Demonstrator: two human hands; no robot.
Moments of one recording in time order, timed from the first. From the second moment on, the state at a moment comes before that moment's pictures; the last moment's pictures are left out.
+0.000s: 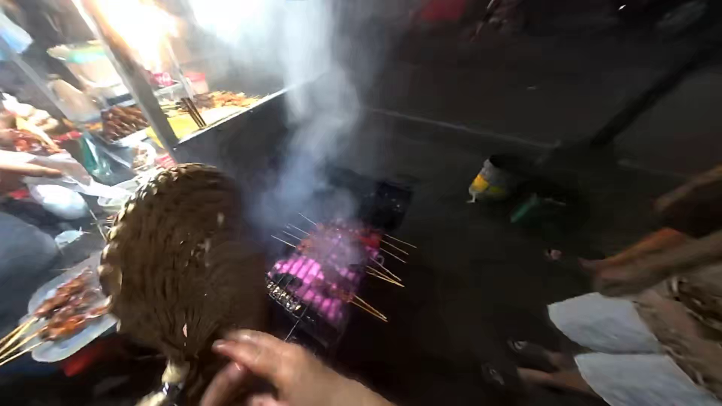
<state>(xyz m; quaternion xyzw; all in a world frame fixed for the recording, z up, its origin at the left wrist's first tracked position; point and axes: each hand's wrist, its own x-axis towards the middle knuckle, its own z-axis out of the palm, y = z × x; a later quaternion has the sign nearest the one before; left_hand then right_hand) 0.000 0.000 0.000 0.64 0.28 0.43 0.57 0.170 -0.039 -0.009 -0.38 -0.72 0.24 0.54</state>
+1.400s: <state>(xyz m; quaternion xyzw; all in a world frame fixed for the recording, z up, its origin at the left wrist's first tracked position) 0.099 -0.039 -0.009 0.67 0.51 0.49 0.25 0.500 -0.016 -0.197 -0.57 -0.18 0.73 0.34</state>
